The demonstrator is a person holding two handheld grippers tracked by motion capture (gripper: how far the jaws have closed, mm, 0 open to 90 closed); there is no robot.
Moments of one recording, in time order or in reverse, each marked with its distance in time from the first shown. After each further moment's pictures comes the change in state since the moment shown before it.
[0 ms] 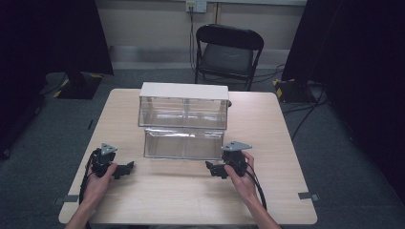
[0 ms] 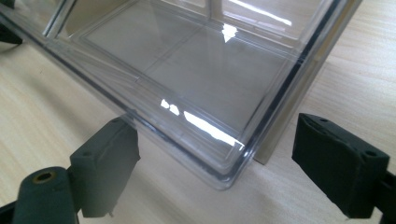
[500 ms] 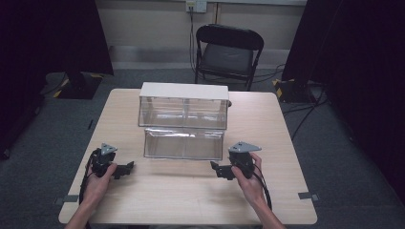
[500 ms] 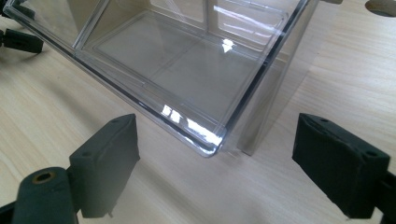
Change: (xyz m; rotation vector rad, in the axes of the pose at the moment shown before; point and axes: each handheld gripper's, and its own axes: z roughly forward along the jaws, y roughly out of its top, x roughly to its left) left arm 0.000 0.000 0.000 -0.001 0.000 0.001; right arm -0.004 0.000 -0.025 -0.041 0.008 -0.004
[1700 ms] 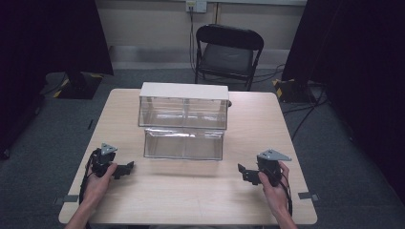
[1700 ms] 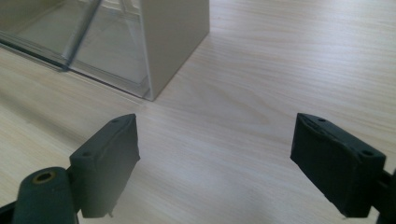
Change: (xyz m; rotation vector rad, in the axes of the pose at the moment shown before) left arm 0.000 0.000 0.000 0.000 0.000 -0.002; right arm -0.051 -0.043 -0.045 -0.018 -0.163 0.090
